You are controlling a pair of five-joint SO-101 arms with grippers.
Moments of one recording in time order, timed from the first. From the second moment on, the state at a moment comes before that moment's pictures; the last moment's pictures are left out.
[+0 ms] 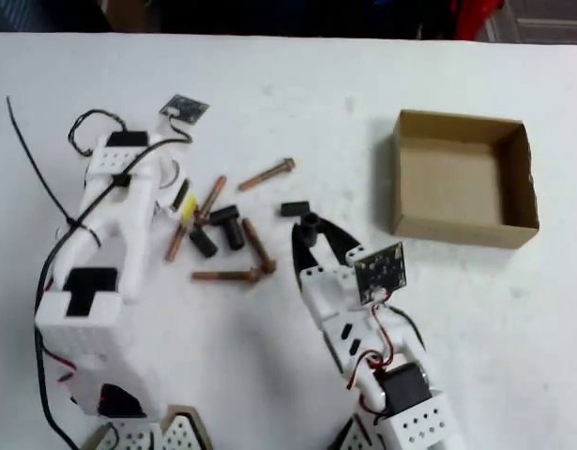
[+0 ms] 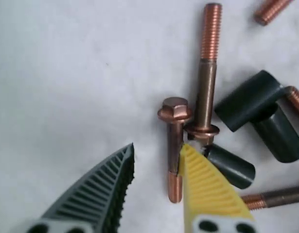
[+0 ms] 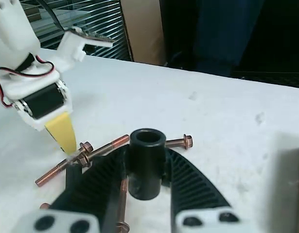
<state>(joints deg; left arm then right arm) -7.0 20.2 3.3 69.6 -18.8 -27.4 -99.6 96.7 23.8 -0.9</state>
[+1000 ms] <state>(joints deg) -2.8 32.2 -4.6 69.7 -18.4 -27.4 -99.6 96.7 23.8 -0.9</state>
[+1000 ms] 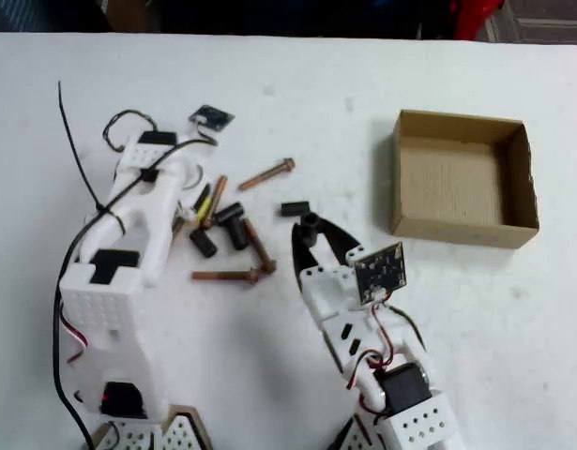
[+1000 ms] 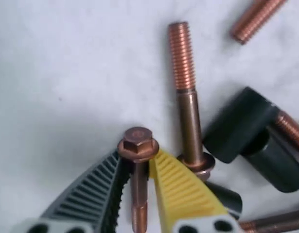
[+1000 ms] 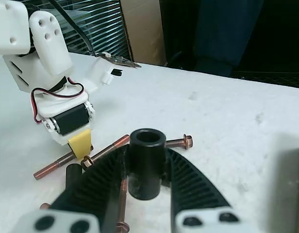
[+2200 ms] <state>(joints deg) 10.3 -11.4 -11.3 85.9 -13.2 -34.7 -99.6 96.7 25.4 -0.9</state>
